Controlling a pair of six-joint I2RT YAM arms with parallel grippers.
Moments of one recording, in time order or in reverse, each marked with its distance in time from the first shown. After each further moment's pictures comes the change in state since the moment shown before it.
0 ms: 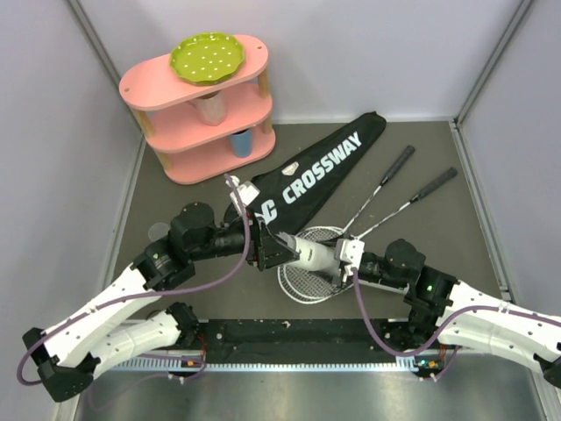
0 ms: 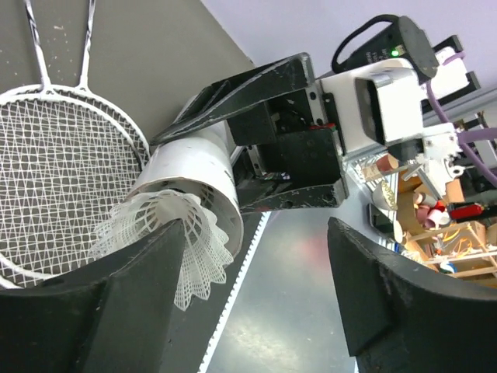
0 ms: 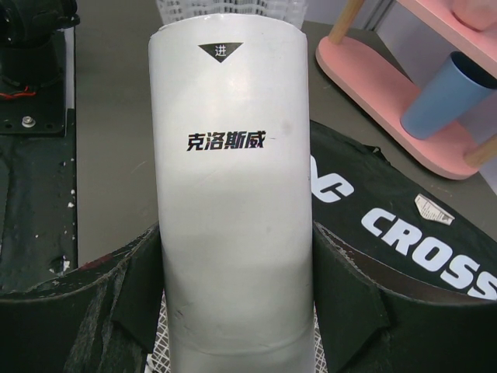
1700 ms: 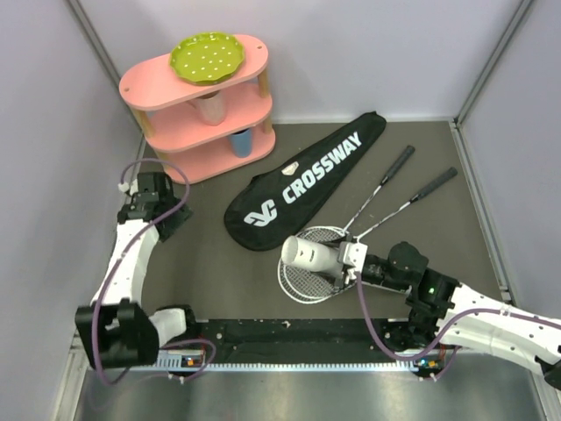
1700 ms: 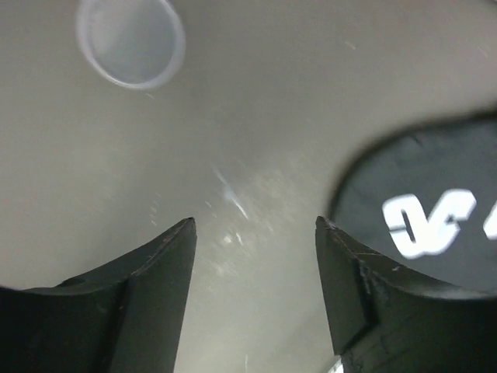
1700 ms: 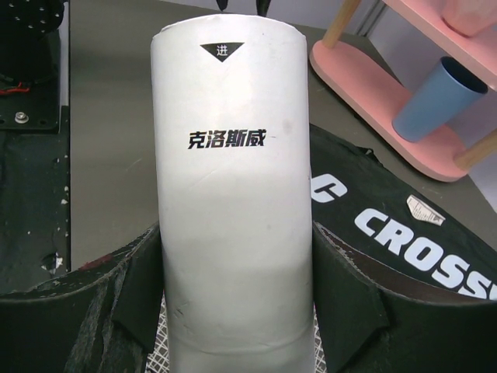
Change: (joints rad) left arm 0.868 0.291 0.052 -0.496 -0.590 -0.020; right arm 0.000 -0.030 -0.031 0.016 0.008 -0.022
